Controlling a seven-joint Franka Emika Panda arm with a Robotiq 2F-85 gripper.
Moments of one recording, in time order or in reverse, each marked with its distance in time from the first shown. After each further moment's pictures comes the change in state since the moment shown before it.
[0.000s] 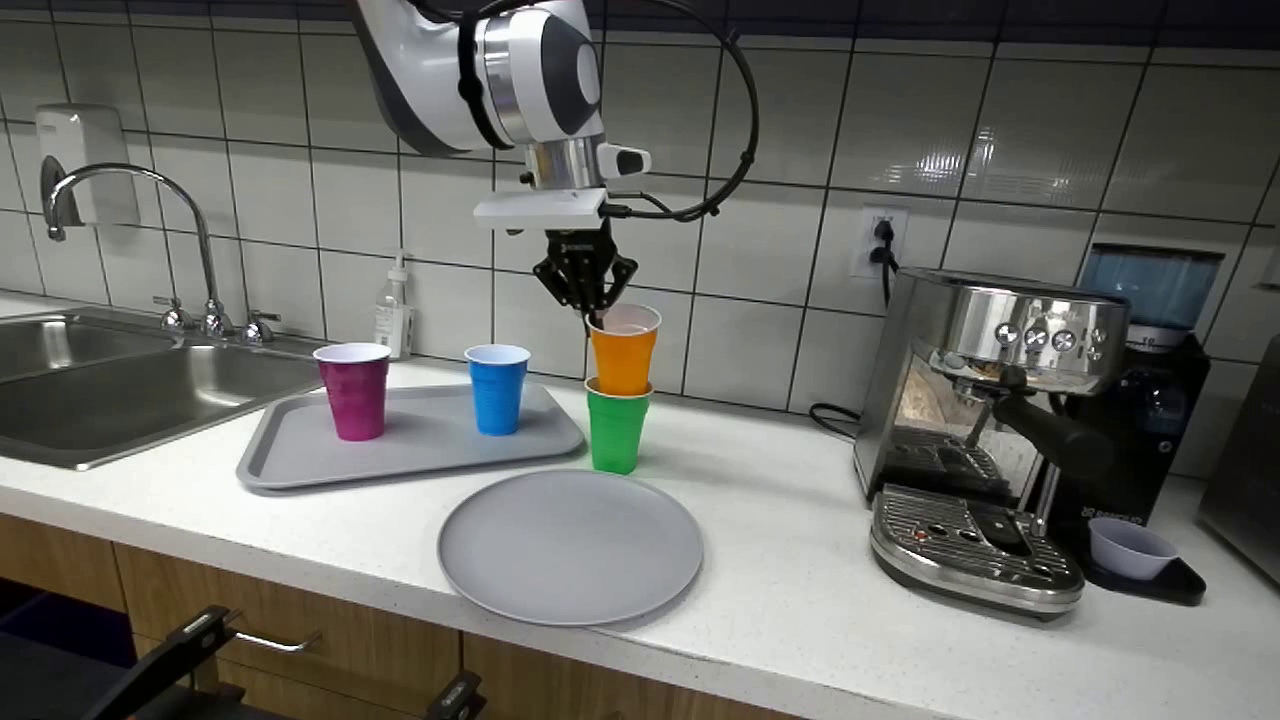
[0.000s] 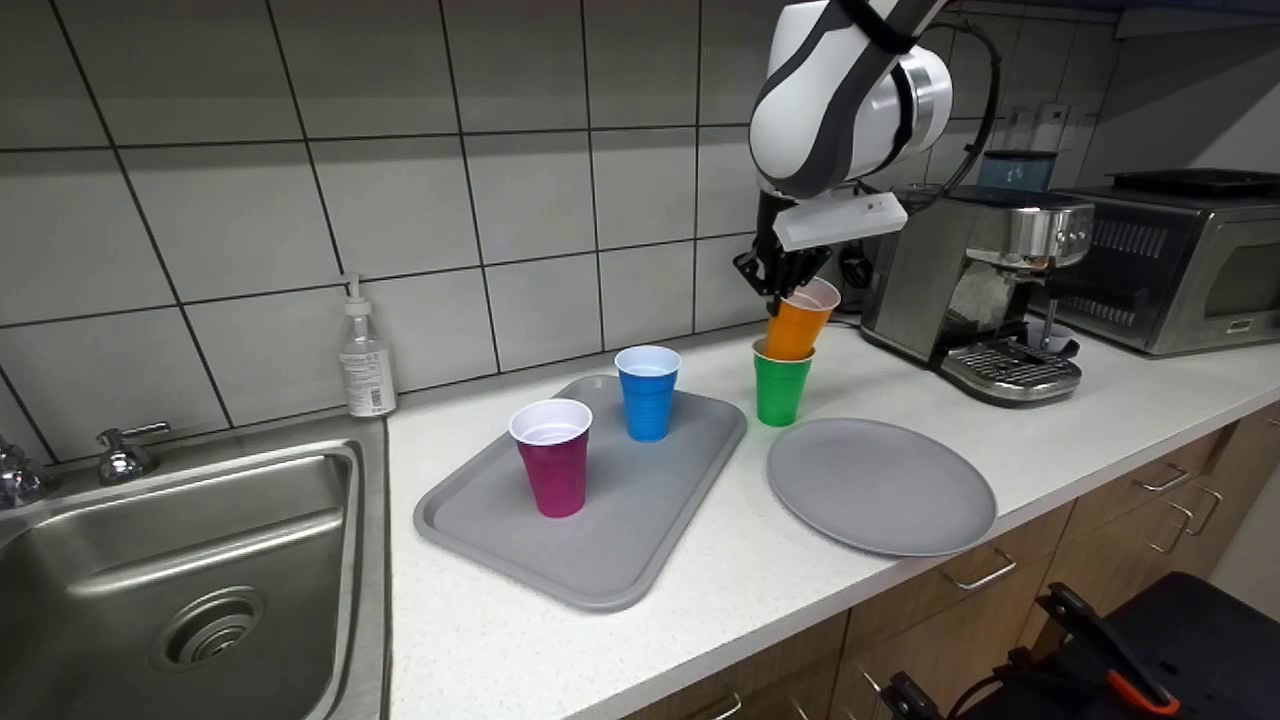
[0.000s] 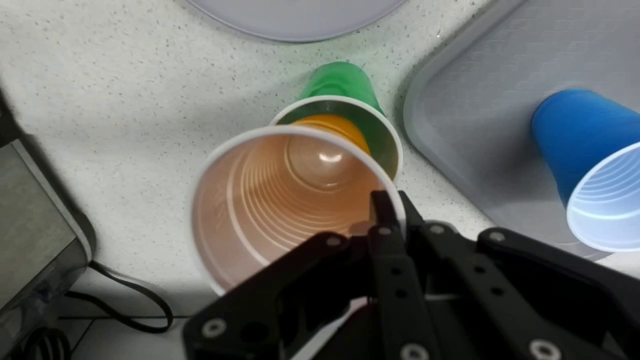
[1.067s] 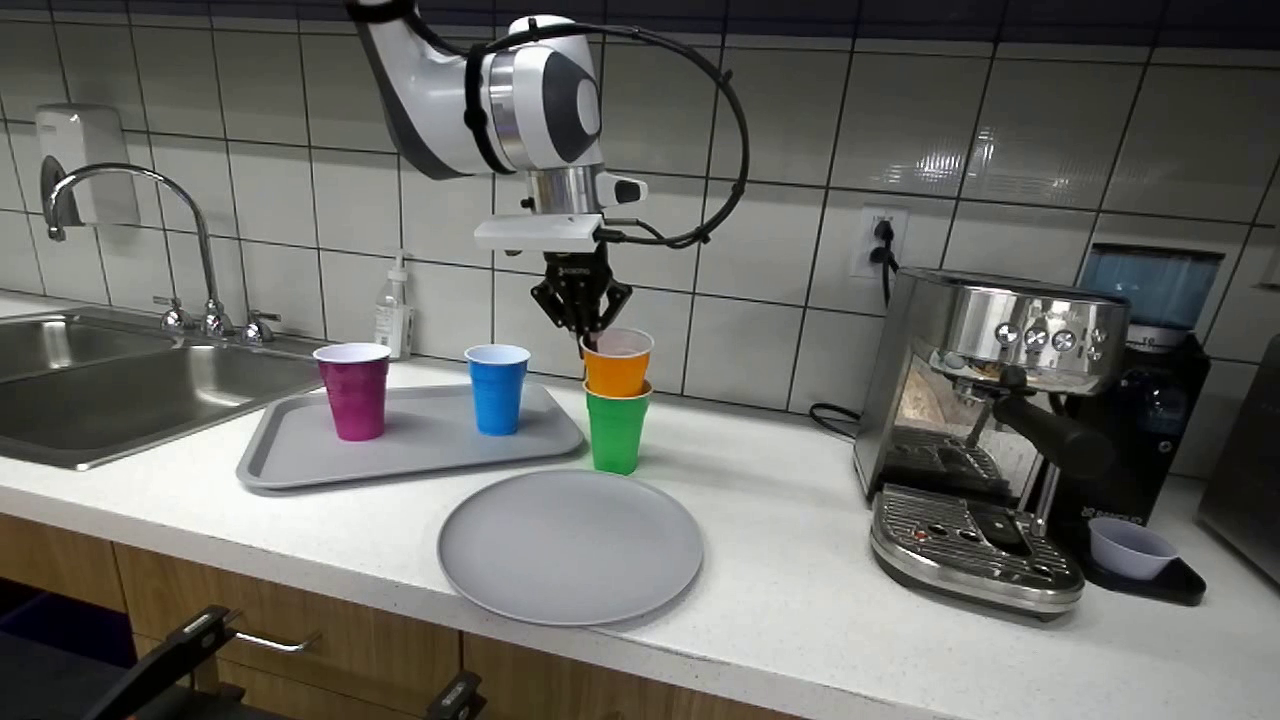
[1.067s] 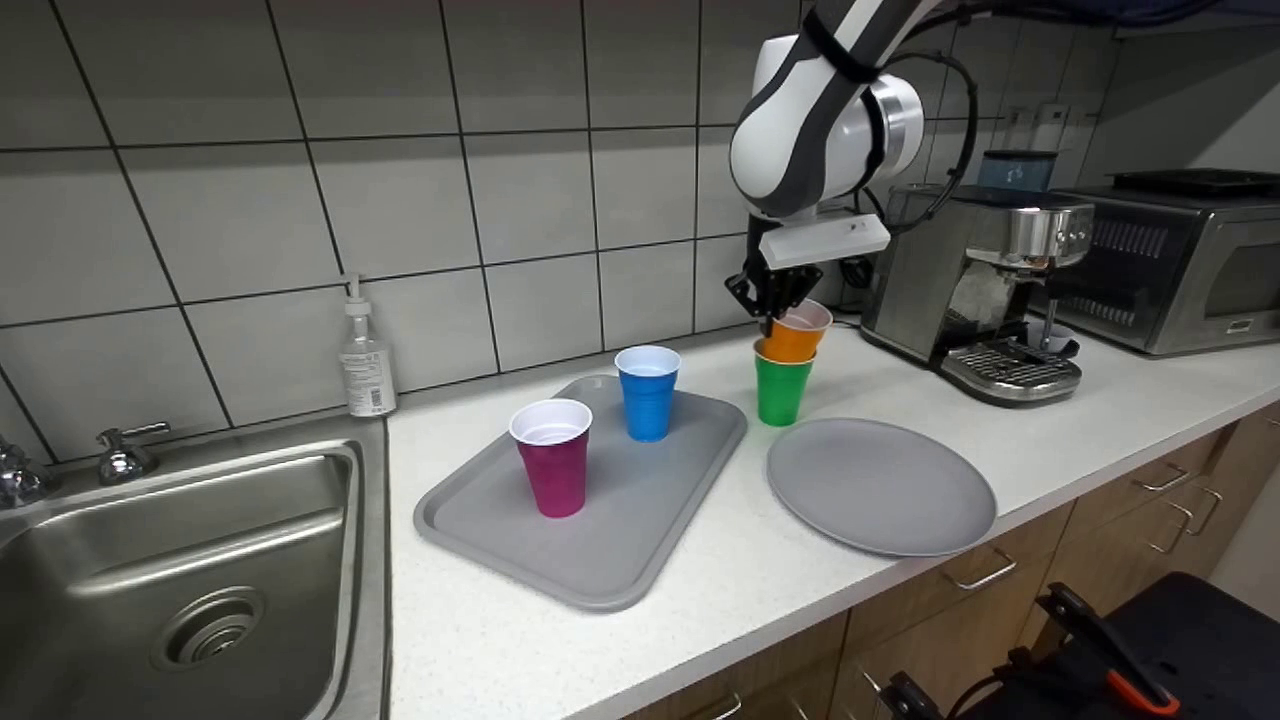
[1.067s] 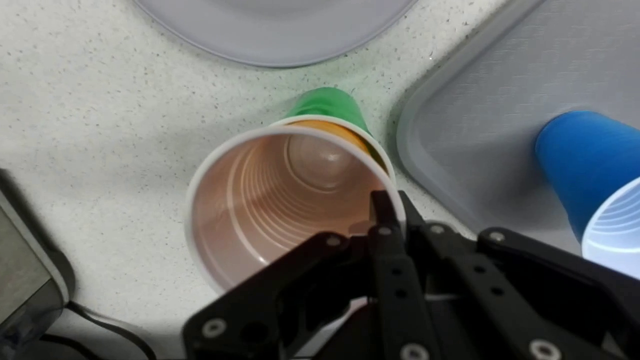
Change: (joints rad) arm 0.014 0.086 0.000 0.058 0.042 -0.041 0.000
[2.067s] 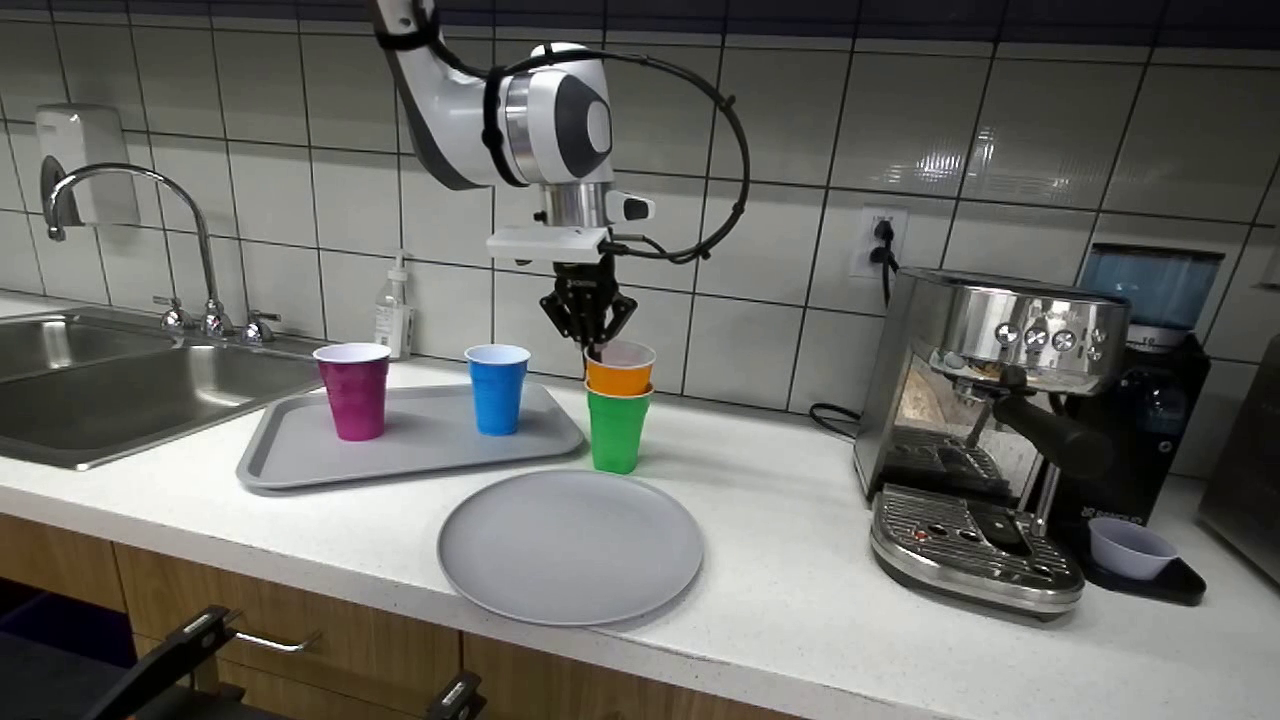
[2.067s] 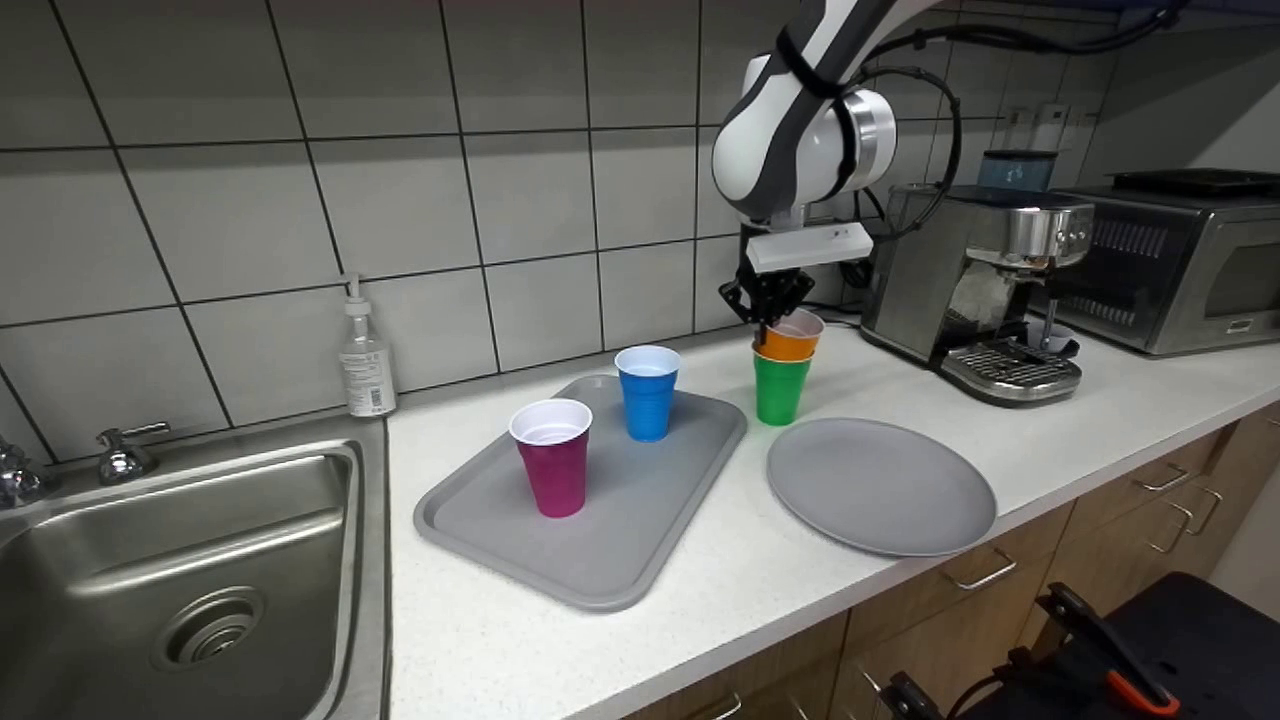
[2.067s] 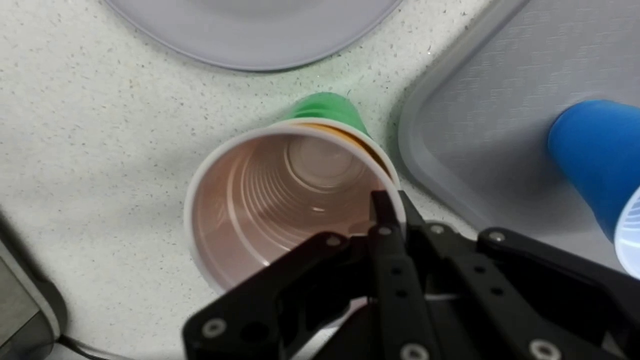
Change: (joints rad) arm 0.000 0.088 -0.002 0.103 0.058 -0.074 0.000
